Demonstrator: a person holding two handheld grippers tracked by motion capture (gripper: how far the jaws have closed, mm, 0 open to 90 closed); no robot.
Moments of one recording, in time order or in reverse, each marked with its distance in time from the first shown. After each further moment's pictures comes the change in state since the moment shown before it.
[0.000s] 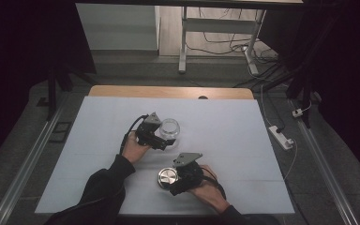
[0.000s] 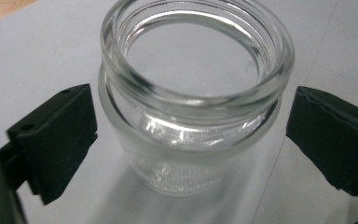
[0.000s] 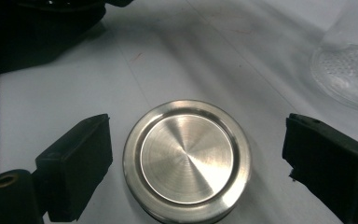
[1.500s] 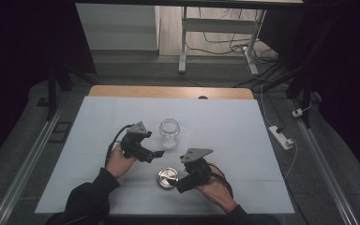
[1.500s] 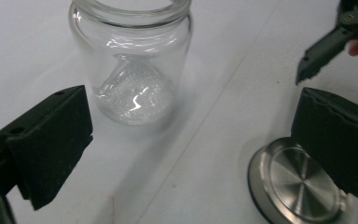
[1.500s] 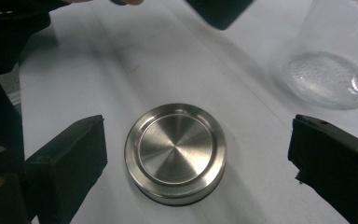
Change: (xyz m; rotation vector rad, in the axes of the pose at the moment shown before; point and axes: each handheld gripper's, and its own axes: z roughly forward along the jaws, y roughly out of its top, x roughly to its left) left arm -0.027 -0.028 -0.056 -0.016 -0.074 -0.043; right arm -0.009 0.005 -0.028 -0.036 0.006 0.039
